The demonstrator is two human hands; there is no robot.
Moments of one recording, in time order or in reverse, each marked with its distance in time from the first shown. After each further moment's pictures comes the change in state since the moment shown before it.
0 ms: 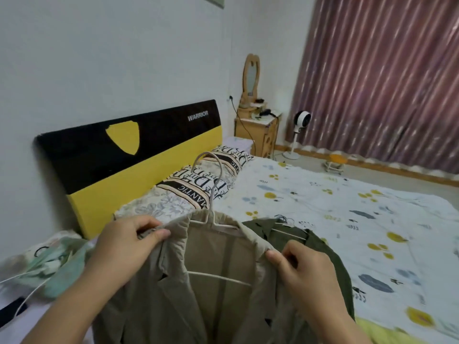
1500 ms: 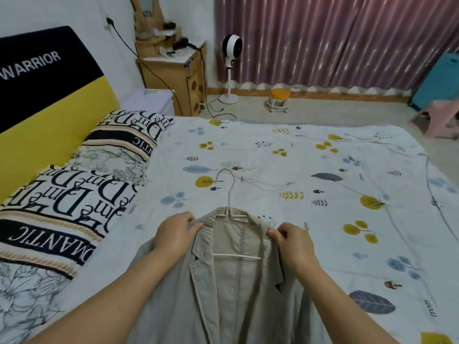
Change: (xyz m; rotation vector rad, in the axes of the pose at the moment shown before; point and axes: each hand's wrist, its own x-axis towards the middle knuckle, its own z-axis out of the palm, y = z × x) left_hand 0.387 0.014 0.590 0.296 -0.568 0.155; right_hand 0.393 0.457 0.123 -0.071 -0.055 0.697
